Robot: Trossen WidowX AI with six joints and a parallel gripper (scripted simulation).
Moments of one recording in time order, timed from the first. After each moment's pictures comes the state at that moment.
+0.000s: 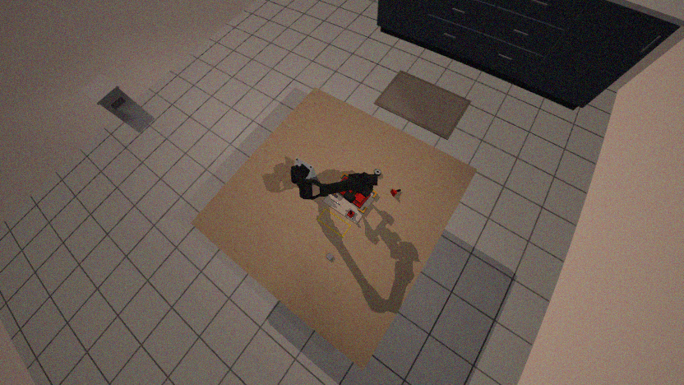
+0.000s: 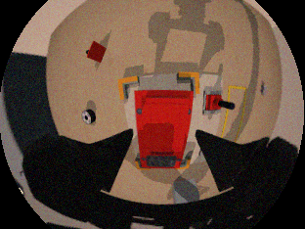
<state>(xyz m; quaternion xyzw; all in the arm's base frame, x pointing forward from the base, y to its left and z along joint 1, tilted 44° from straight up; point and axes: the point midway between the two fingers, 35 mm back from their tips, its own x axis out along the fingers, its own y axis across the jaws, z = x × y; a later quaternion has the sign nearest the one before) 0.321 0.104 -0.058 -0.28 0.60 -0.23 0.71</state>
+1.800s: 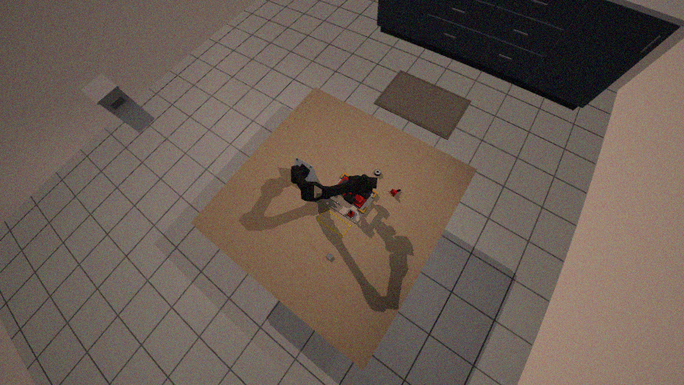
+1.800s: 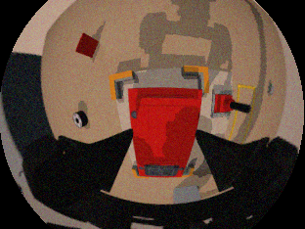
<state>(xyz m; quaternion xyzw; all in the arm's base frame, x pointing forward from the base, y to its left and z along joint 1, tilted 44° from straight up) 0.323 0.084 -0.080 -0.28 0.60 -0.23 0.71</state>
